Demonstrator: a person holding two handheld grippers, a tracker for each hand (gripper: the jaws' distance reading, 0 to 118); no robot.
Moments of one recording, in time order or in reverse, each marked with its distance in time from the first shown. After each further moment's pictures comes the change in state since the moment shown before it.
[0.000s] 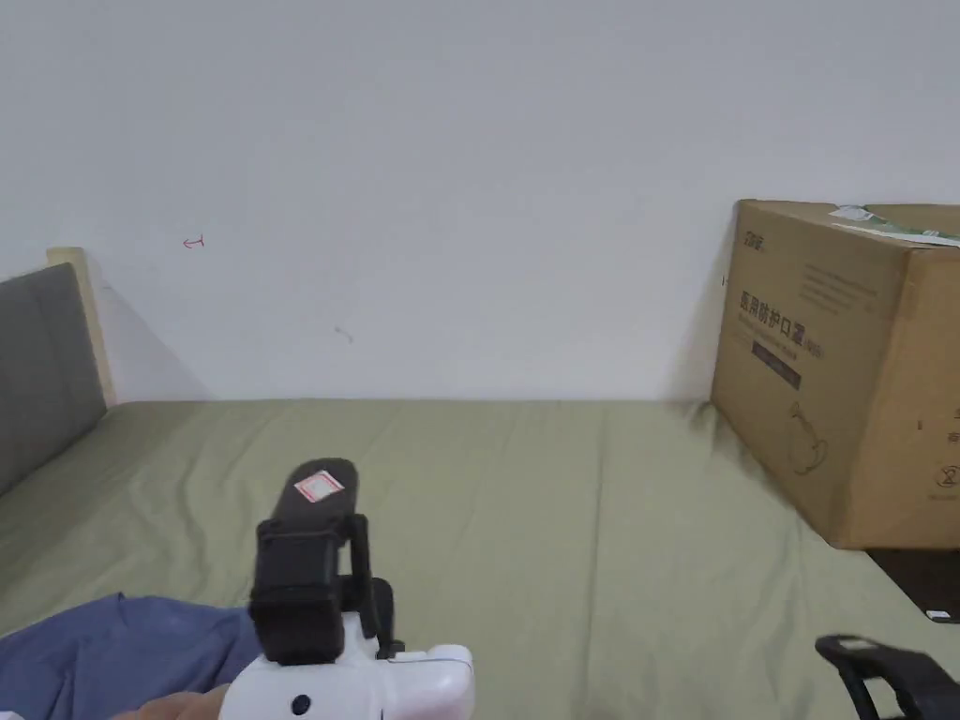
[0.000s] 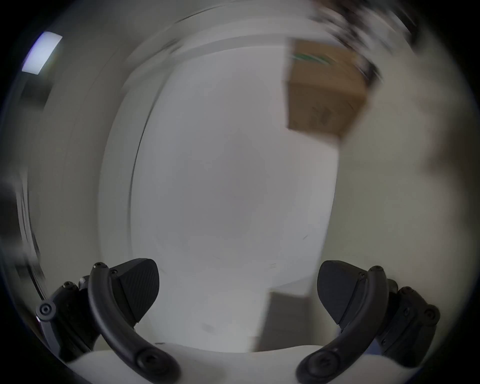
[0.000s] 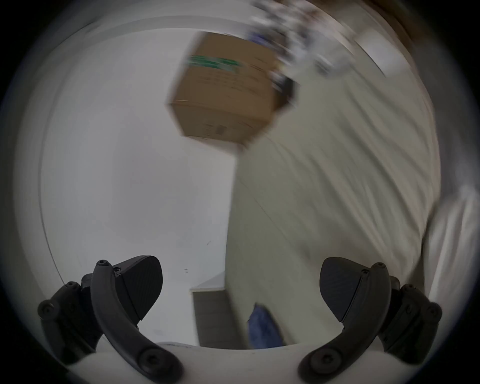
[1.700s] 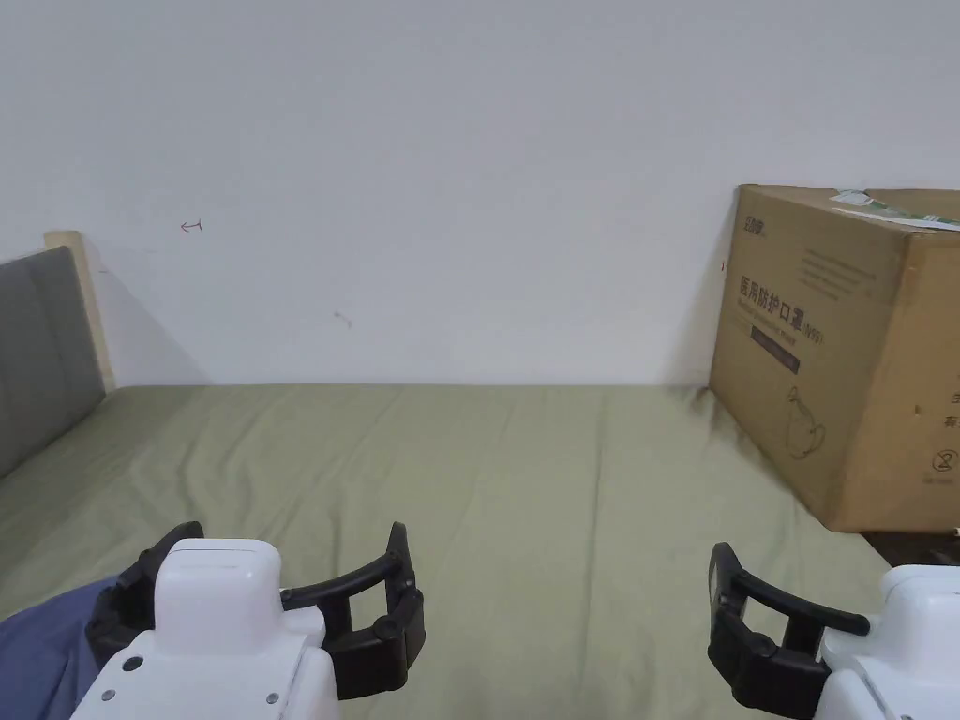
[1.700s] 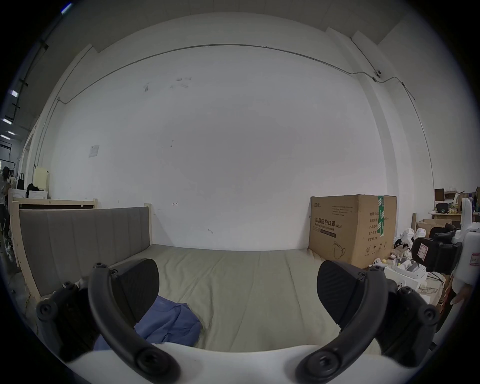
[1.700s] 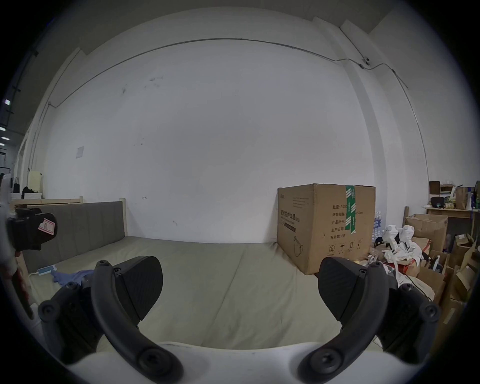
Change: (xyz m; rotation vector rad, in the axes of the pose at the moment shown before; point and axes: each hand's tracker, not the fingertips) left arm -0.014 -0.057 0.007 -0.200 -0.223 1.662; right arm -0.074 -0.088 0.038 0.470 0.159 1.607
